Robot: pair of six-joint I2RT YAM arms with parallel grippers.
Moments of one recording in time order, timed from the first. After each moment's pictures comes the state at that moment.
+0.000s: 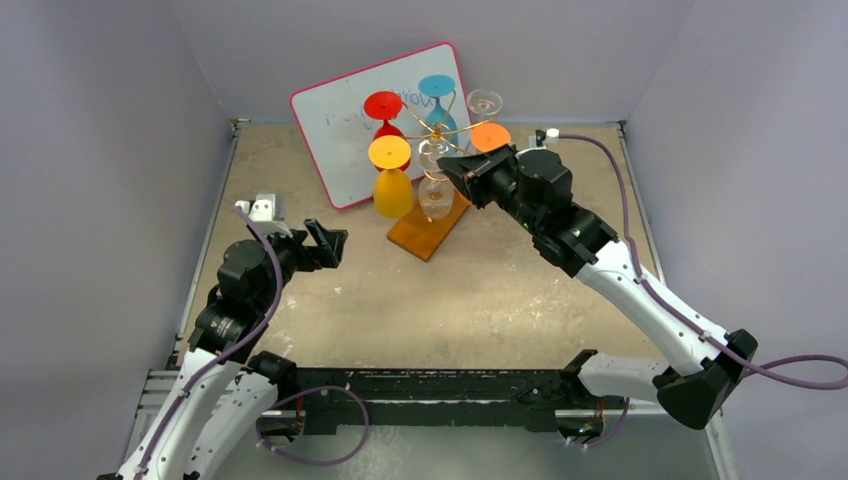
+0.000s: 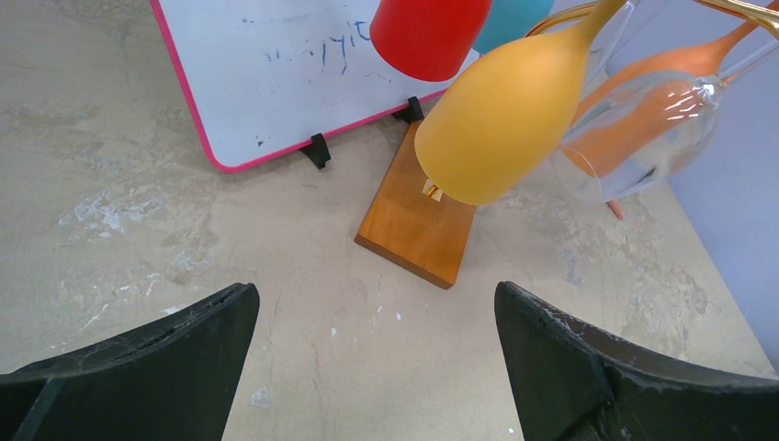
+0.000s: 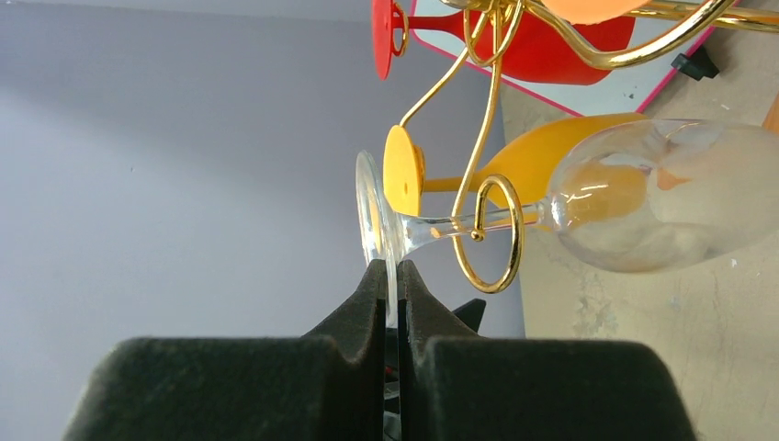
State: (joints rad) left arm -0.36 0.54 0.68 -0.33 -0.04 -0.41; right arm 0.69 1.20 1.27 -0.25 0.15 1.45
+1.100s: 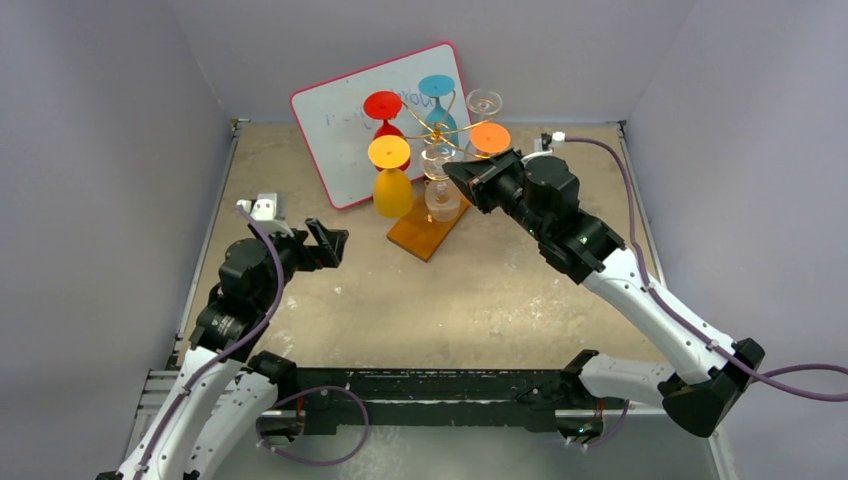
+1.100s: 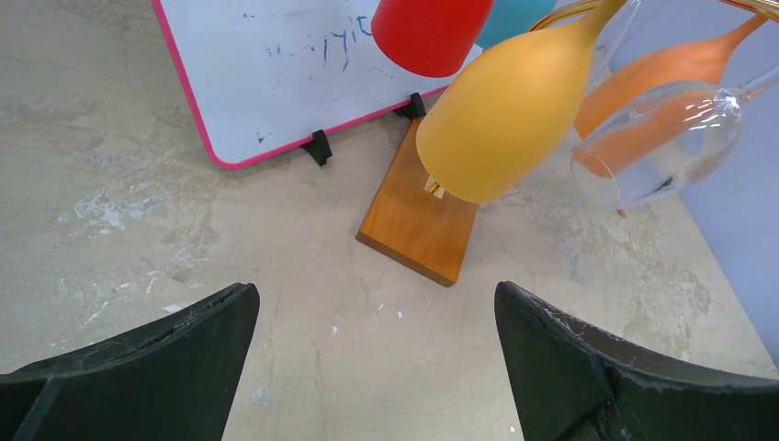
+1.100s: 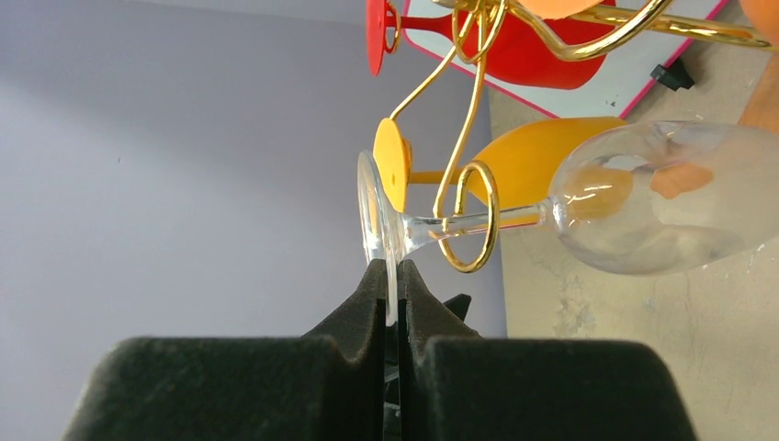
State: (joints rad) left arm -0.36 0.55 0.68 -0.33 -0.04 -0.41; right arm 0.69 1.15 1.23 -0.25 0.15 1.41
